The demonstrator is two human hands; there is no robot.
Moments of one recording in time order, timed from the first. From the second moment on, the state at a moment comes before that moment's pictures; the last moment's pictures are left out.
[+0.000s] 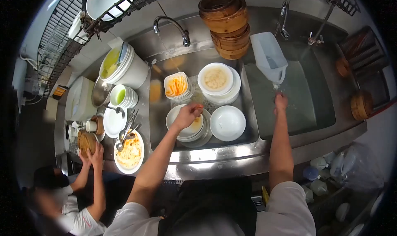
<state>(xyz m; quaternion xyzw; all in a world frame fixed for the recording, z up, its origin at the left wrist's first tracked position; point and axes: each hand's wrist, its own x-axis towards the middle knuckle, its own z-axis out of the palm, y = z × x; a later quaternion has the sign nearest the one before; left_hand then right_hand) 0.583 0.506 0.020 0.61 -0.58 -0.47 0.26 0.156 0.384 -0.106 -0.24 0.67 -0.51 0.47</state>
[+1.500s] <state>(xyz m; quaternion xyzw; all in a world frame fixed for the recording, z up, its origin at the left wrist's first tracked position) 0.909 0.734 0.048 0.79 -0.61 -0.03 0.06 0.770 0.596 0.046 -0.99 0.09 -0.09 0.07</state>
